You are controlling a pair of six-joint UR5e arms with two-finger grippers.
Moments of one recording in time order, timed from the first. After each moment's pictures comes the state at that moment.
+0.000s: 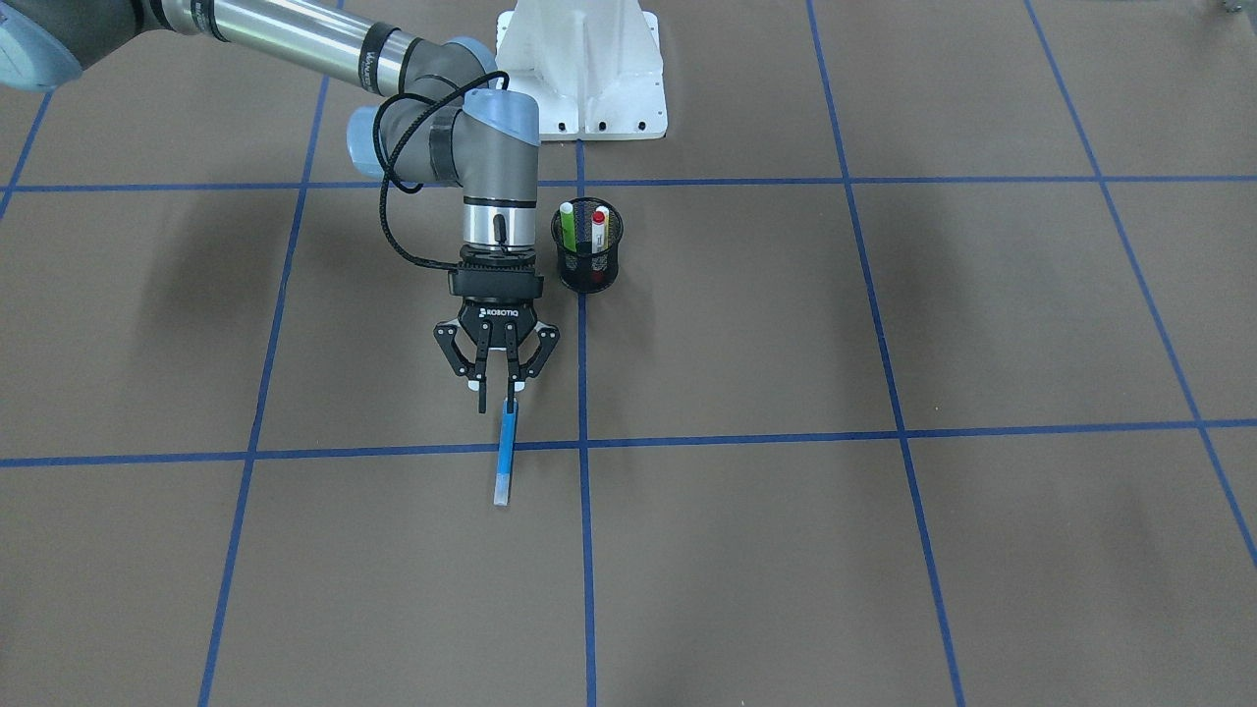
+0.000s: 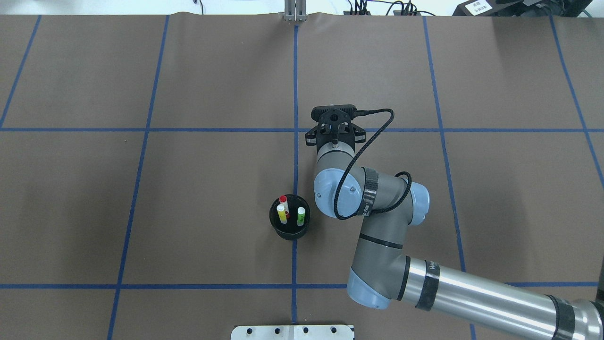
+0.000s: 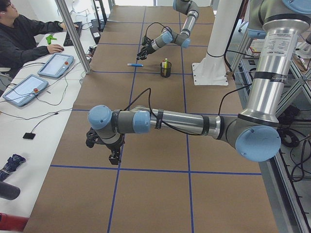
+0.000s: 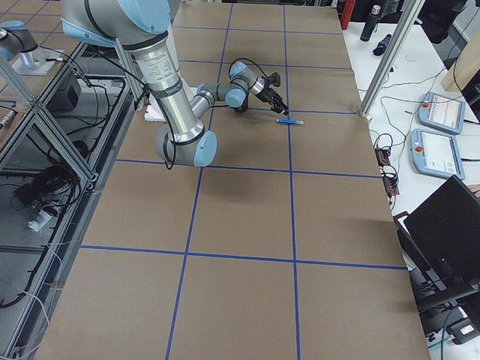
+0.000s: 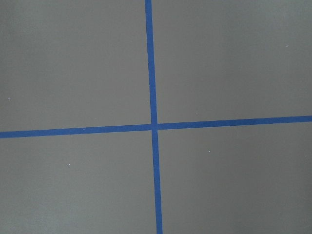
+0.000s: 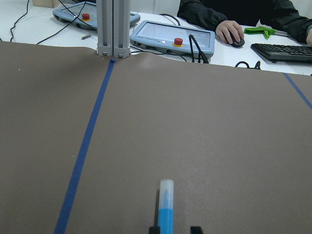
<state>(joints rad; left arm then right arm) -1.57 -1.75 -1.51 -1.41 -2.41 0.08 0.41 -0.91 1.50 -1.24 0.98 1.19</state>
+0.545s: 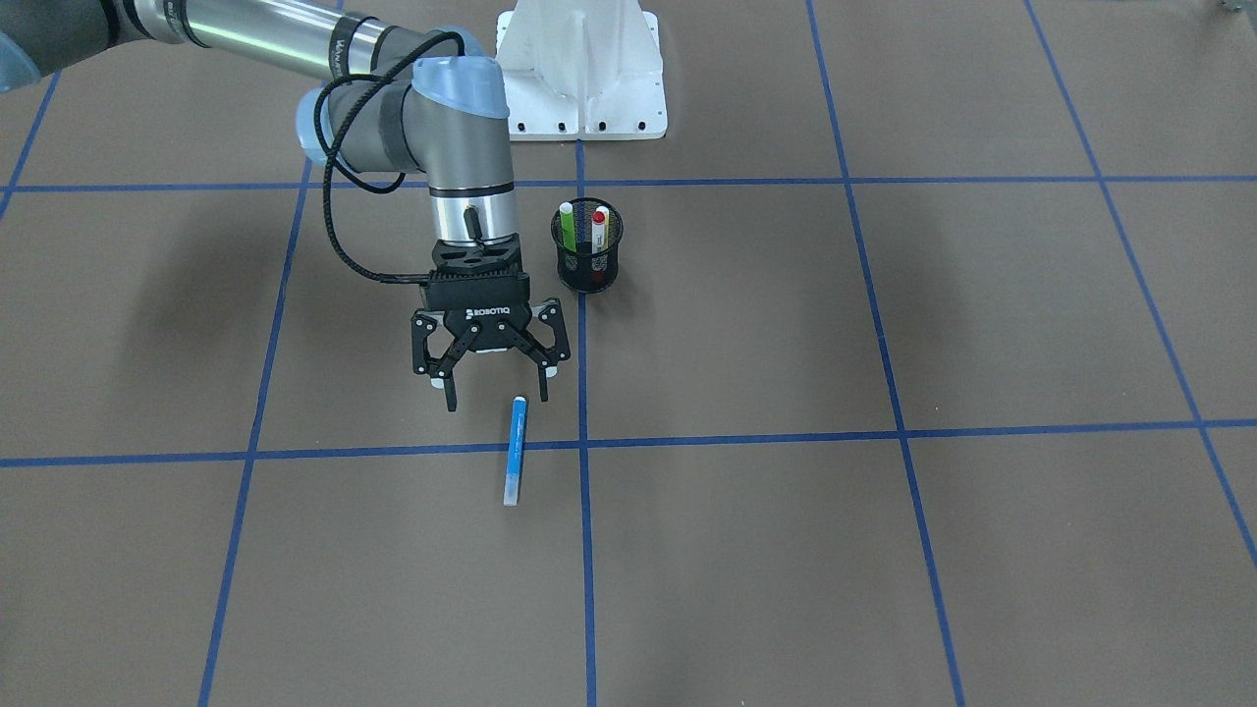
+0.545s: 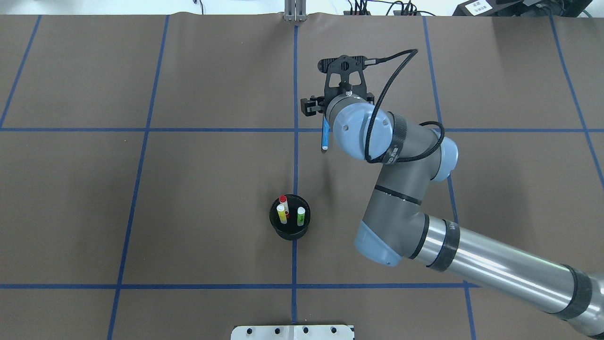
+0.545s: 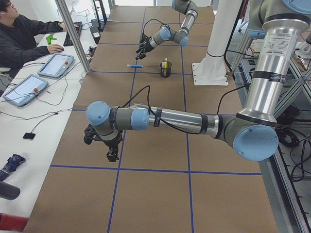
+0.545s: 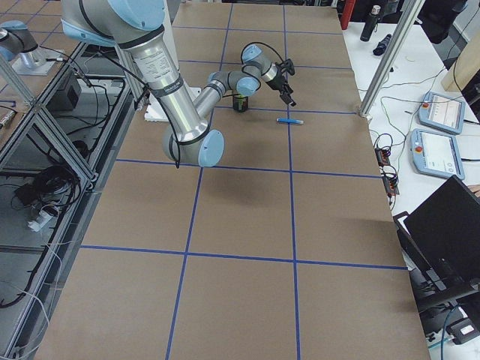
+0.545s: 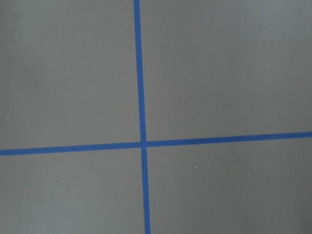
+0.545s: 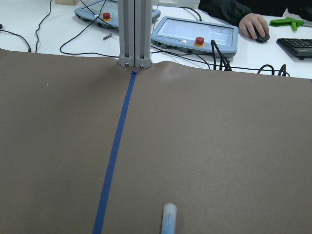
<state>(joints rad) -1.53 -1.88 -1.54 -1.40 -2.39 -0.08 0.57 -0.91 1.63 -1.27 1.33 1.07</state>
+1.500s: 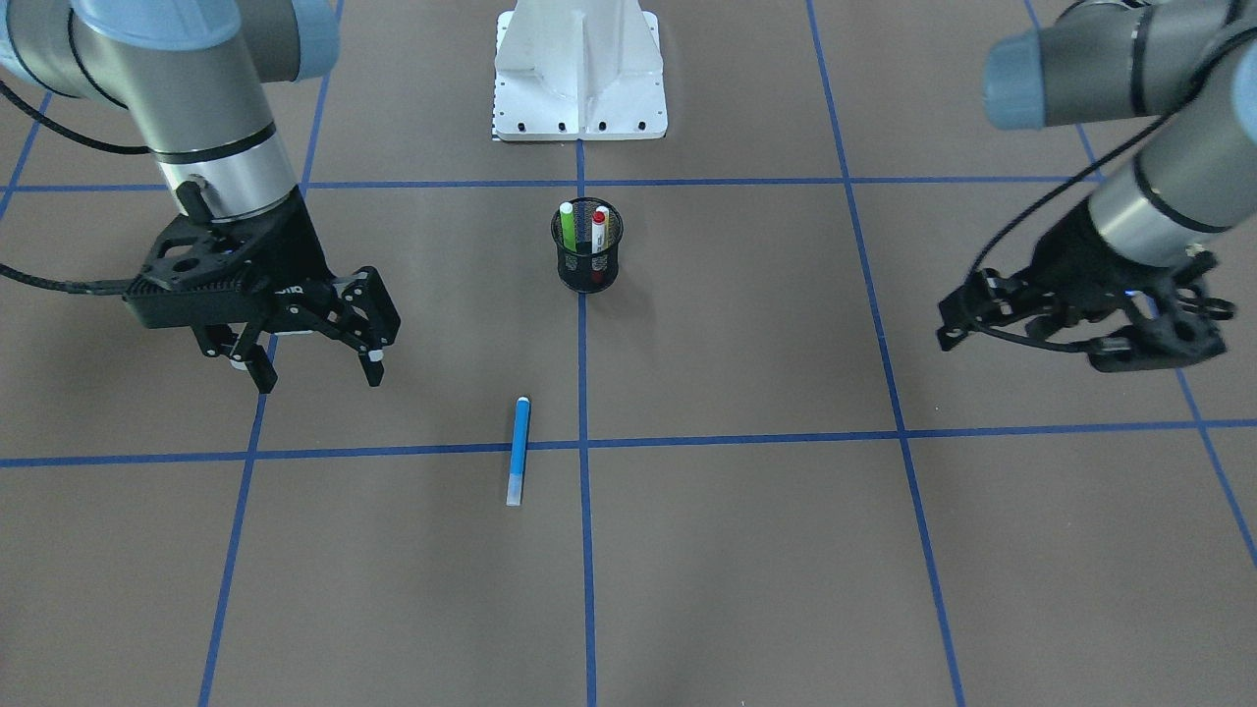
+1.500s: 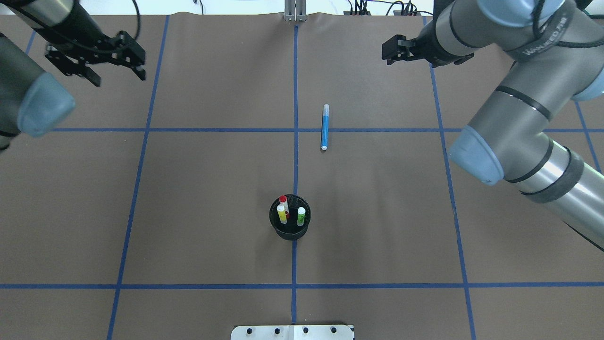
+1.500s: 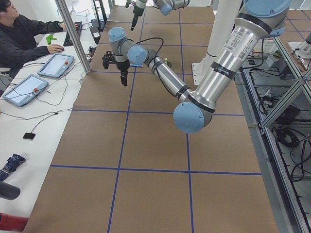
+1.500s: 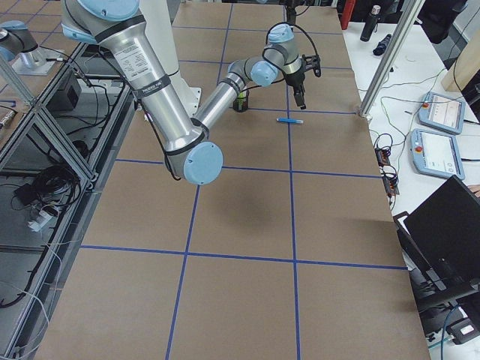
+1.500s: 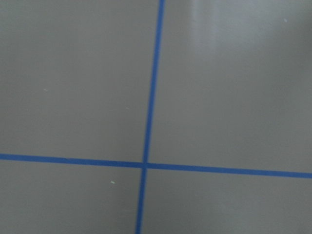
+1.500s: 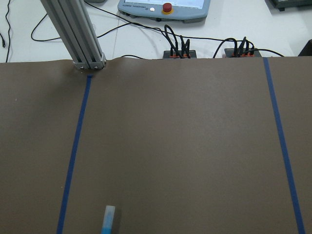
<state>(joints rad) -1.02 -2.13 -1.81 -1.39 -2.28 -0.89 0.90 -1.04 1.87 -1.51 1.86 1.03</state>
